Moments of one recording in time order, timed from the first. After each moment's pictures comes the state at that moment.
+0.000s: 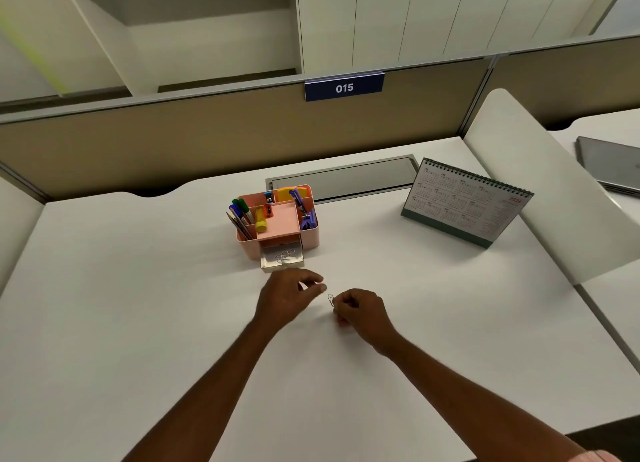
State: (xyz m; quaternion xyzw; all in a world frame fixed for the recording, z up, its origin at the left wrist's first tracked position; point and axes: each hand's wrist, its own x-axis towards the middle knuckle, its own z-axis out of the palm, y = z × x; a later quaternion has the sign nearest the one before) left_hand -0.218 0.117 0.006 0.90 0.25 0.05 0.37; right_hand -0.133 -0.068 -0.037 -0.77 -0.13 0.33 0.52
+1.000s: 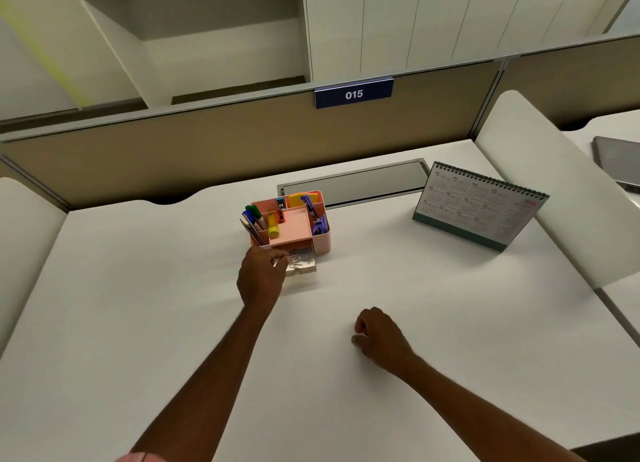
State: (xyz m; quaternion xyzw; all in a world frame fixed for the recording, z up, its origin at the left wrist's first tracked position) left_hand -0.213 0.168 0.028 0.85 0.42 0.17 0.26; right_hand -0.149 -0.089 -0.047 -0.88 -0.29 0.28 0.25
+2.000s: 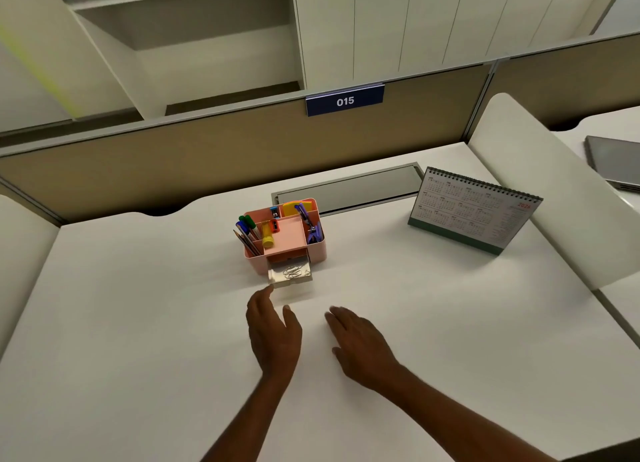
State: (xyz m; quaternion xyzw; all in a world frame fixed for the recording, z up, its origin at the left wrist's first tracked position) left_hand -0.254 0.090 -0.018 0.80 0.46 0.23 0.30; right_hand -0.165 -0.067 -0.061 -0.85 -0.50 0.09 0.15
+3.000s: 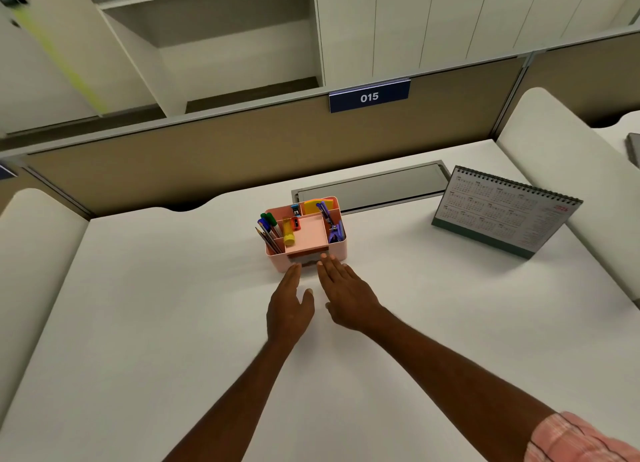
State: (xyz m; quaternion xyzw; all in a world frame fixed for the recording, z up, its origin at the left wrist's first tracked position) left_hand -0.230 0.149 -0.019 0.85 0.39 0.07 0.35; right_hand -0.120 0.043 -0.032 -0.84 -0.52 0.10 0.10
